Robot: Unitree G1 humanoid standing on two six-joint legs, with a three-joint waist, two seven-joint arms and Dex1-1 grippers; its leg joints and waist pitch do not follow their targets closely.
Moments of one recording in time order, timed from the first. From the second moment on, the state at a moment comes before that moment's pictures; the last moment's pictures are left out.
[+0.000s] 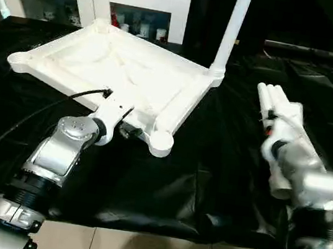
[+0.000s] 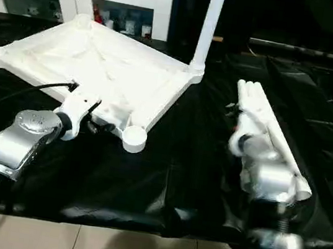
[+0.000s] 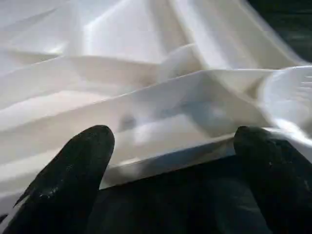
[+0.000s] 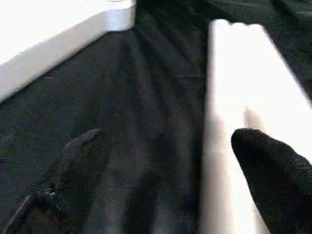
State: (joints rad) left arm -0.51 0.37 -0.16 0.23 0.06 0.54 -0.57; right arm -0.62 -0.35 -0.13 0.38 0.06 0.68 0.23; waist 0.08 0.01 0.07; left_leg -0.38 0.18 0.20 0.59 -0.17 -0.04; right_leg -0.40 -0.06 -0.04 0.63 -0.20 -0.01
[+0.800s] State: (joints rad) left arm -0.44 0.55 -0.24 -0.14 -0.13 0.68 -0.95; right arm -0.85 -0.42 -0.08 0.73 0.05 0.94 0.29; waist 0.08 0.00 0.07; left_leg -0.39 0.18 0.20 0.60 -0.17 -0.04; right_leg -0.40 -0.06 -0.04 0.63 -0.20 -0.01
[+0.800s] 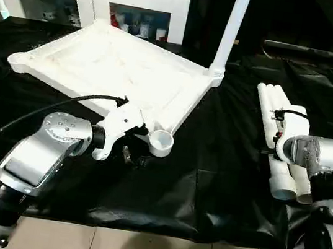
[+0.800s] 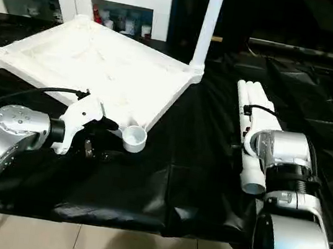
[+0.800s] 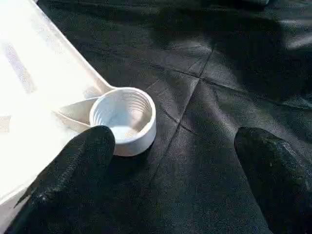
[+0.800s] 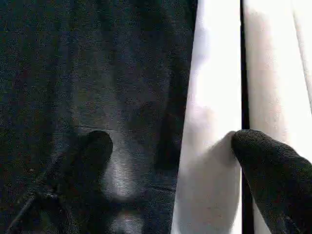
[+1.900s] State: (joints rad) left arm -0.44 0.57 -0.26 -0.14 -0.12 0.69 -0.94; right arm -0.86 -0.40 -0.12 0.81 0.07 0.91 0.25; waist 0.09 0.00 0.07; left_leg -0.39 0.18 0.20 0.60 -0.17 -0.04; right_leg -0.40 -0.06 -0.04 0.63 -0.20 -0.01
